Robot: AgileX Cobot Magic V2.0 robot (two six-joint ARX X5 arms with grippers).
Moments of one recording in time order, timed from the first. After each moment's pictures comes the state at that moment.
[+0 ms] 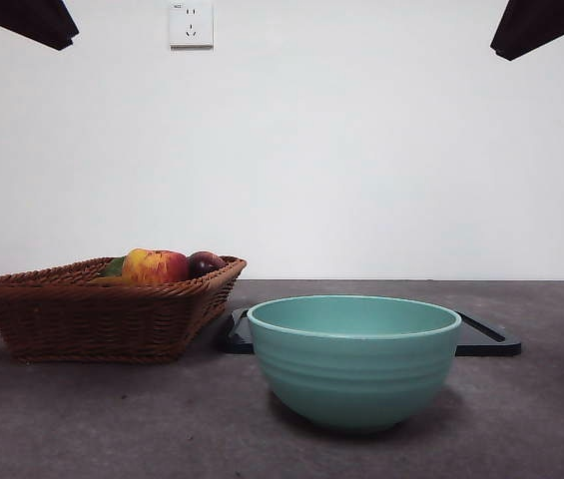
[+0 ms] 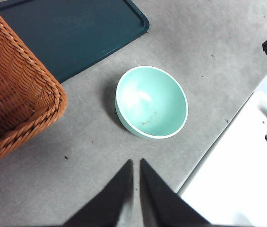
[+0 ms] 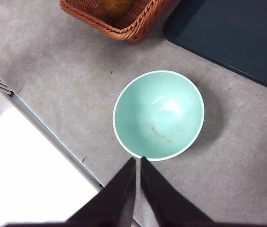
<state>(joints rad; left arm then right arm) -0.47 0.95 1.00 -0.86 0.47 0.03 0.63 0.87 0.92 -0.86 -0.31 0.24</state>
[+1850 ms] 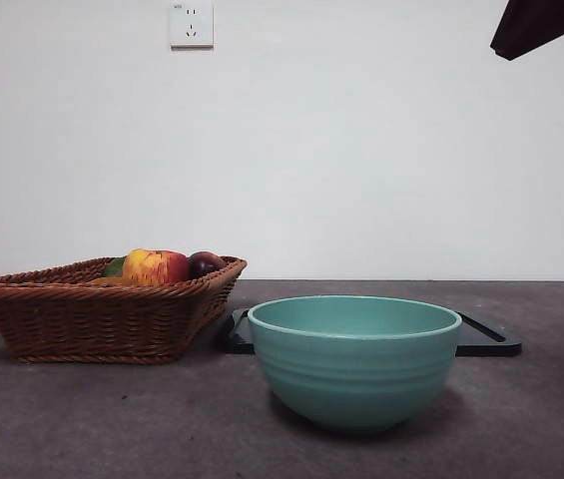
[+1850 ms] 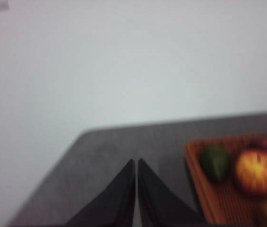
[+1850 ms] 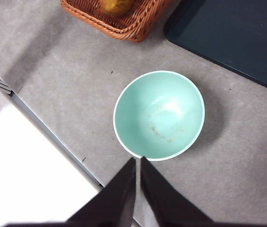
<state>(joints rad) 0.07 0.08 0.17 -0.01 0.02 0.13 0.63 0.87 0.92 -0.86 -0.31 0.23</state>
